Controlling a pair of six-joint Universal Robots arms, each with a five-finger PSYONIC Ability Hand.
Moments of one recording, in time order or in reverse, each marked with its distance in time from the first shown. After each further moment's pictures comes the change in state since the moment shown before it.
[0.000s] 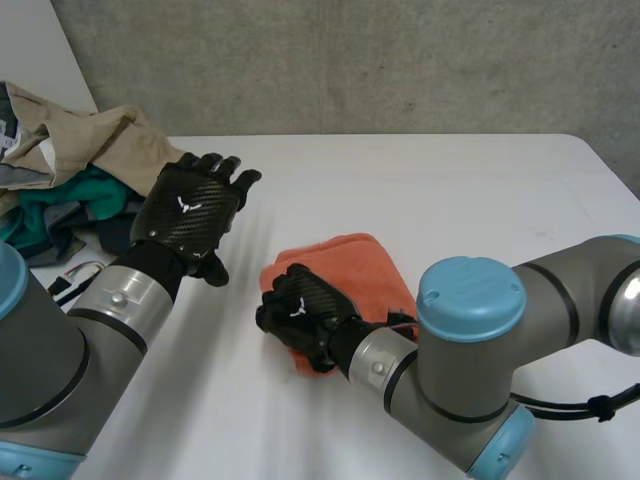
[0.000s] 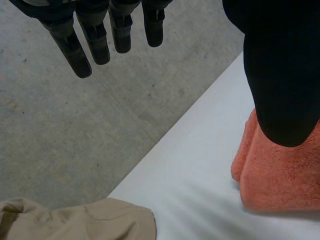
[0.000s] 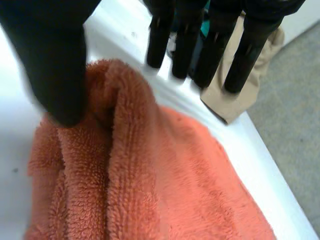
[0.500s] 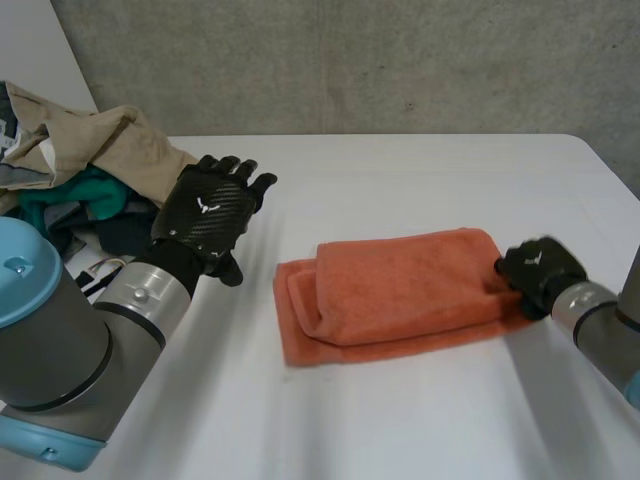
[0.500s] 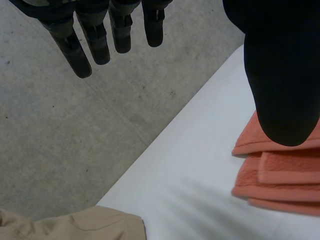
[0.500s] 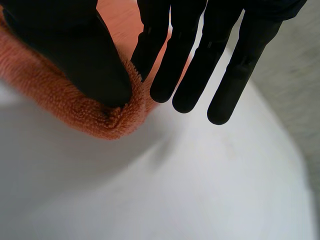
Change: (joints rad) left arm -0.026 -0.071 0.050 0.006 0.008 0.013; right arm -0.617 -0.125 0.203 0.058 0.177 -0.033; left_hand 0.000 0.000 0.000 0.000 0.000; right_hand 0.412 0.468 0.458 0.464 0.434
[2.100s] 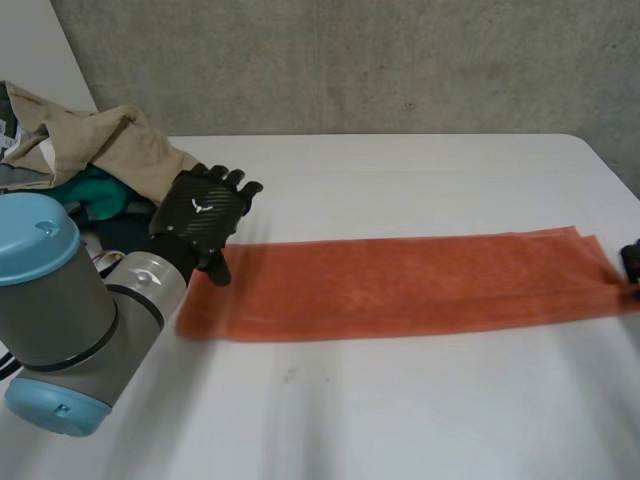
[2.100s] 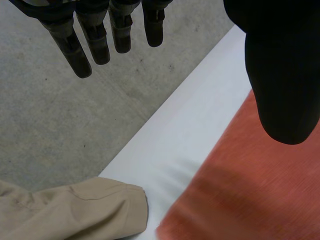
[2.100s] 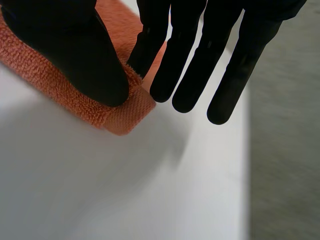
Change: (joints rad) left arm 0.050 -0.099 0.089 -0.067 0.003 0.037; right arm -0.472 0.138 -0.139 0.004 -0.241 -0.036; left_hand 0.000 0.000 0.000 0.000 0.000; right_hand 0.021 0.002 -0.001 0.000 -0.010
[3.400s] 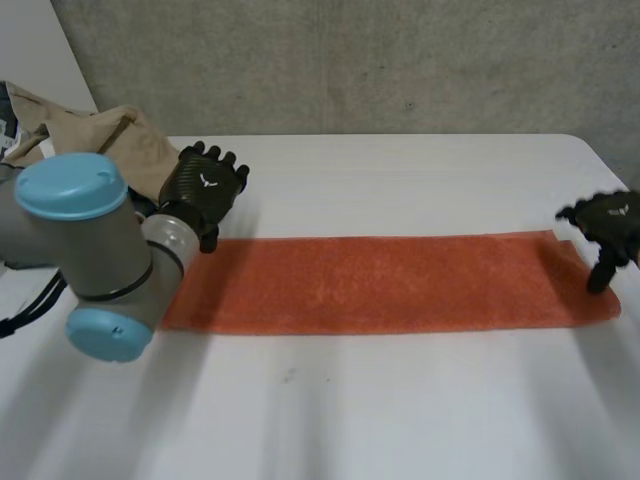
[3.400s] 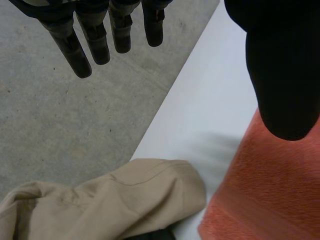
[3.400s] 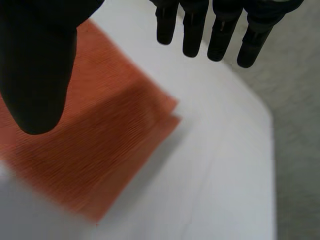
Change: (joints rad) left arm 0.013 -0.234 0.292 -0.066 -0.080 0.225; right arm 0.218 -0.120 -0.100 0.249 0.099 0.082; left_hand 0.000 0.000 0.000 0.000 0.000; right_hand -0.838 -0.883 -0.886 -0.897 -0.839
